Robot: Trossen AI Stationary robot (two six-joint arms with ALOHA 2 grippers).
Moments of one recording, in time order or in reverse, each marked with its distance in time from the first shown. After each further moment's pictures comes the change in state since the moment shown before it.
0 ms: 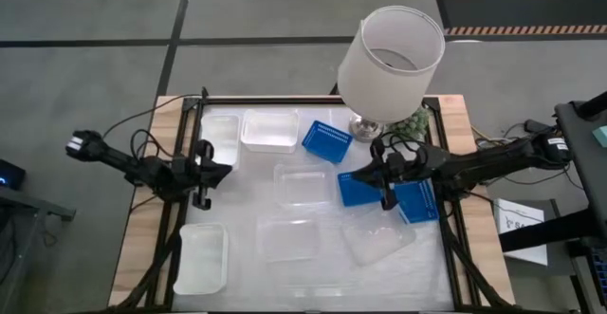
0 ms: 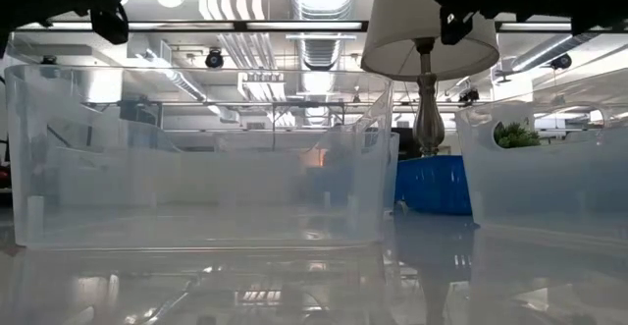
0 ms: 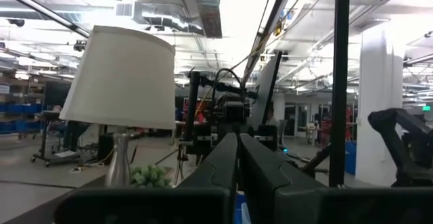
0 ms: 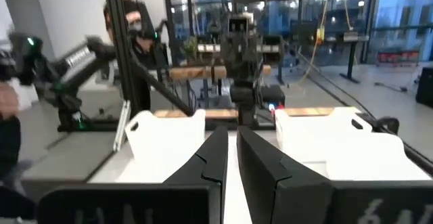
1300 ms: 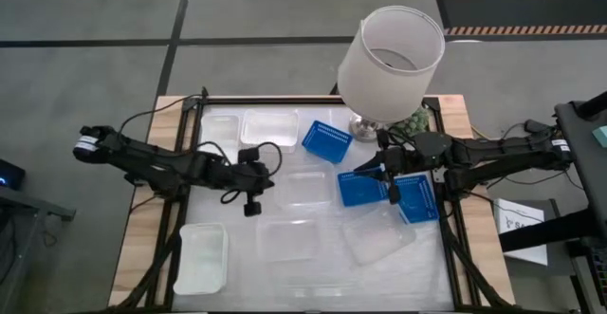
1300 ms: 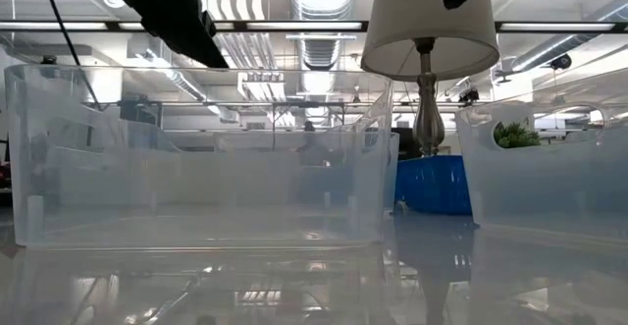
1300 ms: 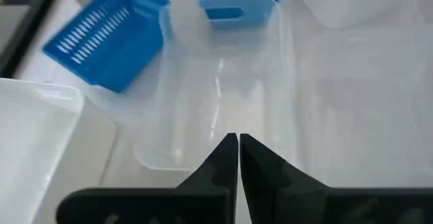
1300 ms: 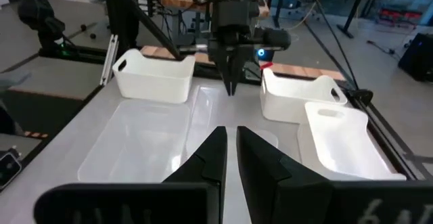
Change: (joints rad) left arm 0.177 0.740 0.840 -1.309 0.154 -0.265; right arm 0.000 -0.066 0.353 -0.725 0.009 -0.151
